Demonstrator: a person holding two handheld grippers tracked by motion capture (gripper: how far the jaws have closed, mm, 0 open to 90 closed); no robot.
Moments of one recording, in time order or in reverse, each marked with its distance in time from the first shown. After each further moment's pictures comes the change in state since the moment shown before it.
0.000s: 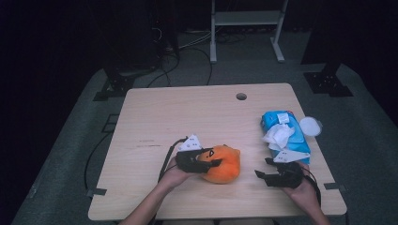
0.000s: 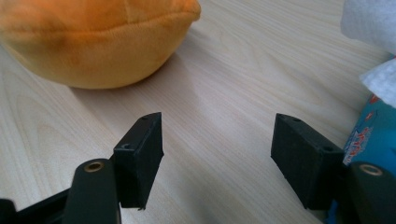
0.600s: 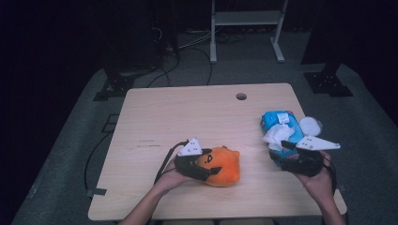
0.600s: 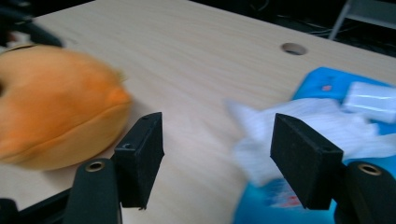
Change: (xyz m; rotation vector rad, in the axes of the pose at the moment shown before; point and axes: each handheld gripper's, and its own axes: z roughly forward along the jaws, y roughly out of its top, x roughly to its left) left arm -0.006 -0.001 -0.007 0.046 -0.011 0.066; right arm -0.031 0.029 -0.052 -0.190 -0.107 0.055
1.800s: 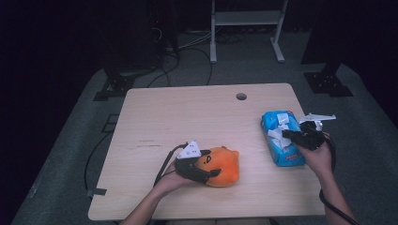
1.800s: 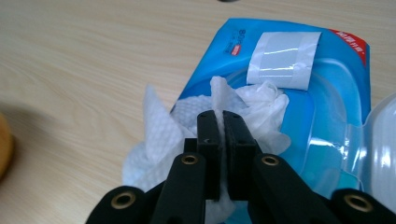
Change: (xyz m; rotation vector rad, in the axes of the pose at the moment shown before) left arm 0.000 -0.011 0.004 -0.023 0.005 -0.011; right arm -0.085 0.005 0.047 0.171 -0.080 0.231
